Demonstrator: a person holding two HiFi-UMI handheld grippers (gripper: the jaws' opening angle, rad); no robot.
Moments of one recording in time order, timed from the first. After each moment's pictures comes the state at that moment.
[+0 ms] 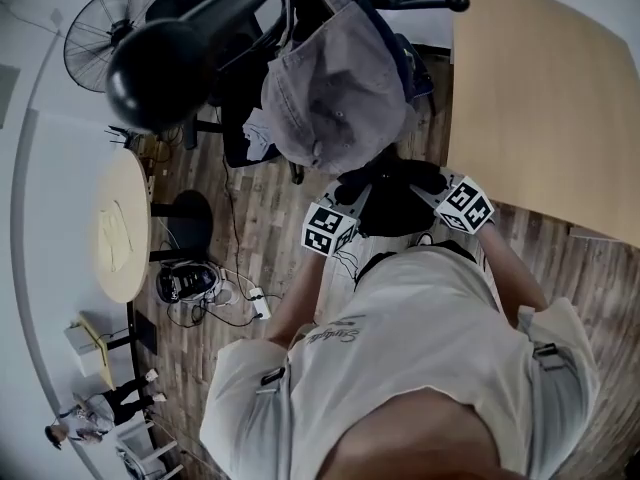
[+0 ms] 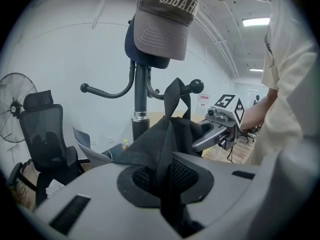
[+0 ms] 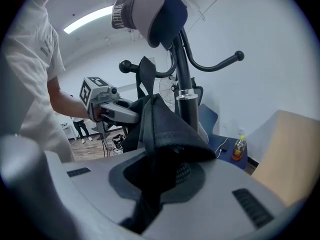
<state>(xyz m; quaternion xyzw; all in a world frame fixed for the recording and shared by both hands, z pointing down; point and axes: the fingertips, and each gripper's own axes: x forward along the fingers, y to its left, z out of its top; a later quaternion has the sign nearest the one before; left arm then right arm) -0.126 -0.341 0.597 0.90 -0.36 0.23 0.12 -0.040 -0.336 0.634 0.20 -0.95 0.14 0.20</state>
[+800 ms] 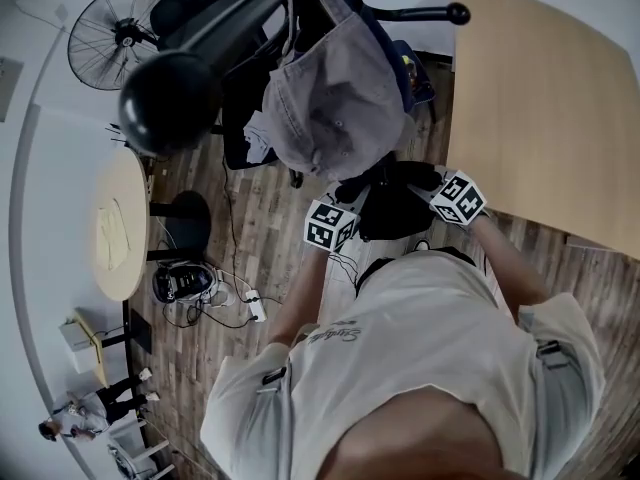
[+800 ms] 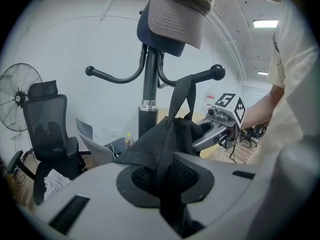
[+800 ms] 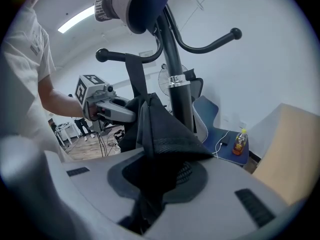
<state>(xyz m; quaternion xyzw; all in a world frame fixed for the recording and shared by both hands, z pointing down) -0.130 -0.358 0.622 0.88 -0.38 0.23 0.16 -0.041 -0.360 0.660 0.18 -0.94 0.17 0.23</state>
